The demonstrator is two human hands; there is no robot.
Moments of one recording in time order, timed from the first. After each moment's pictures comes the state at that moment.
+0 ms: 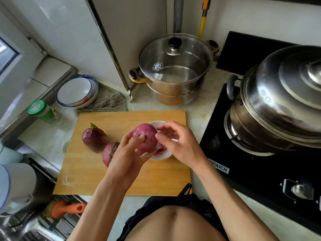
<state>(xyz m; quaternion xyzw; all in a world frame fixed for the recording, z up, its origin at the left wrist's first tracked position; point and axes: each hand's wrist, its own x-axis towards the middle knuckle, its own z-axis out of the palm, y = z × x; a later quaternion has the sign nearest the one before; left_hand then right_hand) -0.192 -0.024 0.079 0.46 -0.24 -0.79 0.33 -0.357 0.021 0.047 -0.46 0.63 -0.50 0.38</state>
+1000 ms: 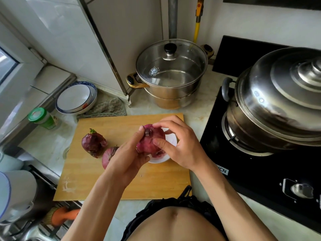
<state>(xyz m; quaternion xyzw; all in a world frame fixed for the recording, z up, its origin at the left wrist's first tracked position) -0.205 -0.029 0.101 0.48 -0.35 -0.77 0.23 -0.363 0.025 0.065 -0.59 0.57 -0.52 0.26</state>
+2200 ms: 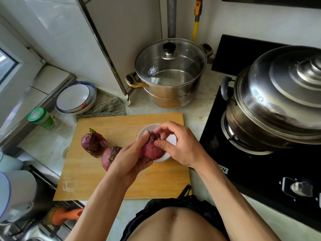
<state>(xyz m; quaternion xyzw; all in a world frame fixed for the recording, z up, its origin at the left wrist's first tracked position) -0.203 -0.026 0.089 0.54 -0.35 -0.74 0.18 -0.367 0.027 0.065 -0.57 0.57 -0.49 0.33</state>
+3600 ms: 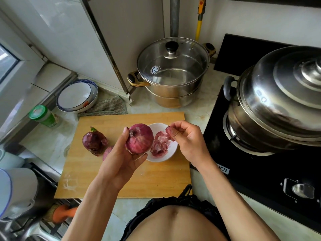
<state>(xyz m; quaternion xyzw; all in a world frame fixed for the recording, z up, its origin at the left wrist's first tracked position) -0.183 -0.034 0.084 0.48 -0.28 -0.79 0.26 -0.369 0.025 0.048 -0.37 0.56 -0.61 0.42</state>
